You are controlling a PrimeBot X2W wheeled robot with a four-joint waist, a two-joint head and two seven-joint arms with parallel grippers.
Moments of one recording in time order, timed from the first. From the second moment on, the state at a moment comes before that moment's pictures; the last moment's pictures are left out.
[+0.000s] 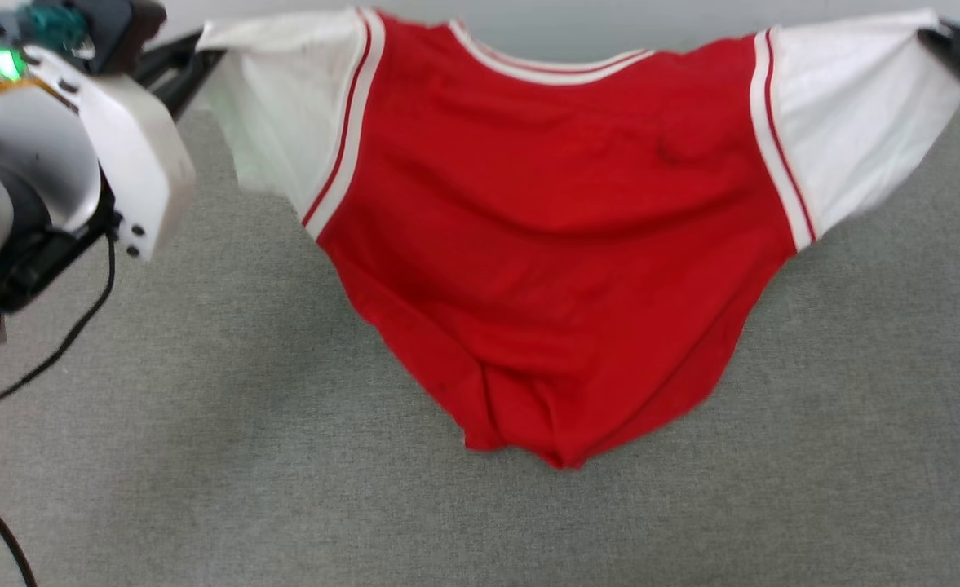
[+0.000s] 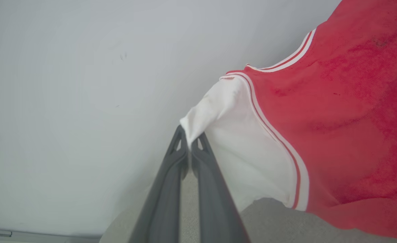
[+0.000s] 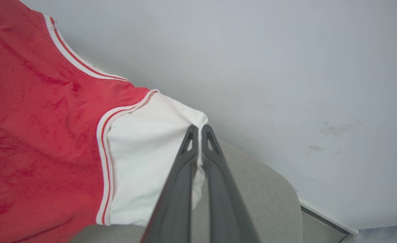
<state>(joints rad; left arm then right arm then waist) -1.07 0.89 -0.86 0.06 -0.76 -0.05 0.32 -1.01 -0.81 0.68 0.26 0.77 0.13 0.42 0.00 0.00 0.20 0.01</state>
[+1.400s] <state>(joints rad) -1.83 0.56 -0.77 0.72 -0.62 -0.12 0.01 -1.83 -0.46 0.60 0.83 0.37 0.13 0.18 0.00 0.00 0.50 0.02</state>
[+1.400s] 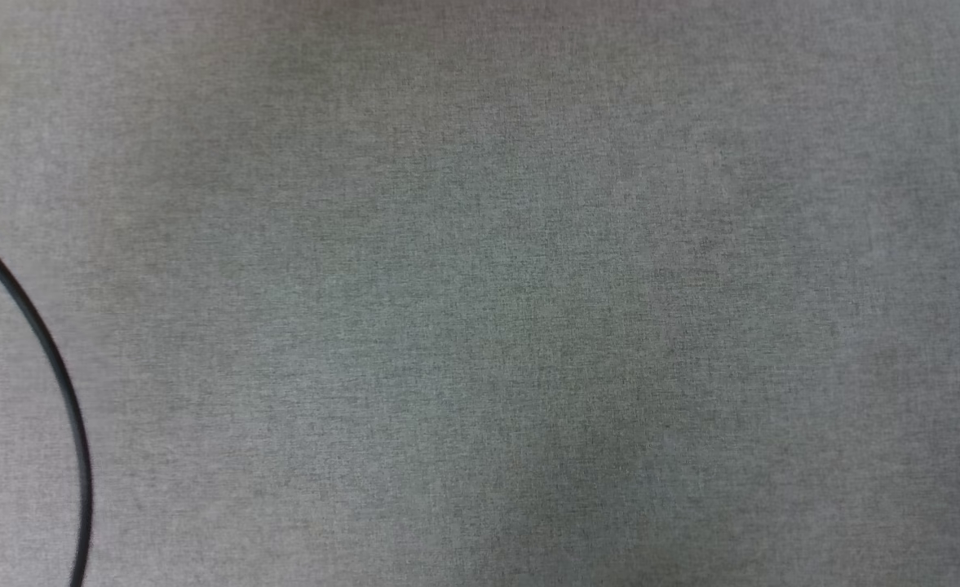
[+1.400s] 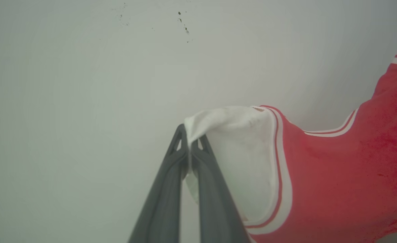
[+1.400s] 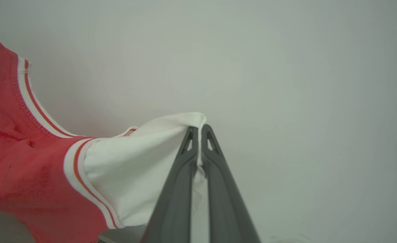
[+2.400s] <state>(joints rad) -0.76 0.73 -0.87 0.42 -0.88 0.04 -0.23 -1.01 -0.52 1.01 0.75 0.72 0.13 -0.06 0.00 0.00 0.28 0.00</state>
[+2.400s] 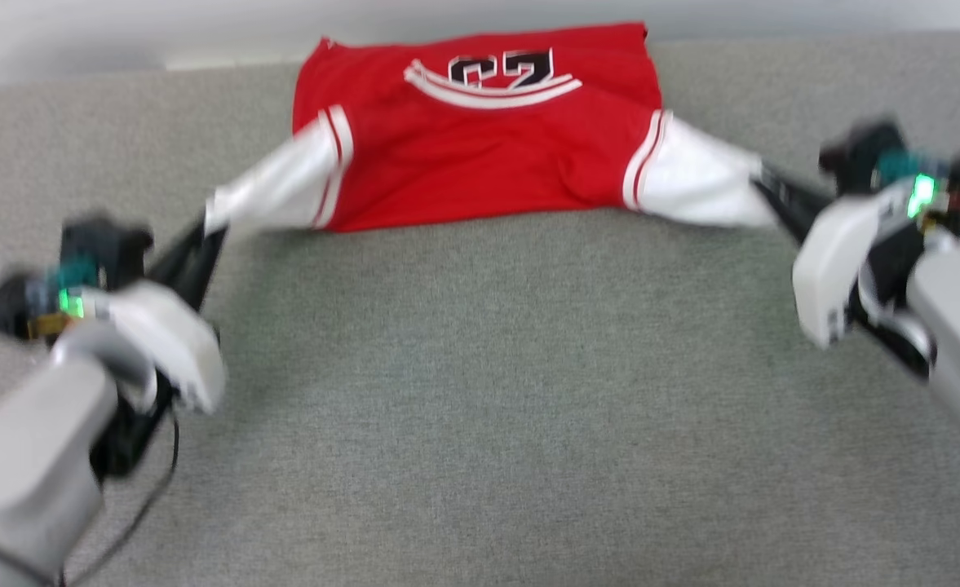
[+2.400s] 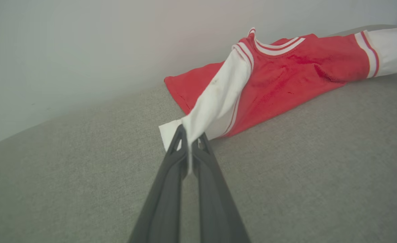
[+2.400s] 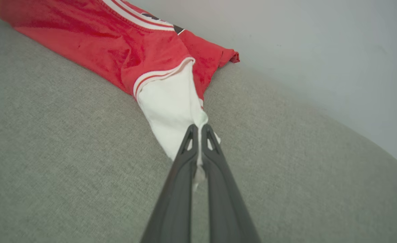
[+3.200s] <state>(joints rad) -0.07 0.89 -0.83 0.08 -1.07 0.33 -0.26 -0.36 -0.80 0.98 0.46 0.87 0.13 -0.03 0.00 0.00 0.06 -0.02</state>
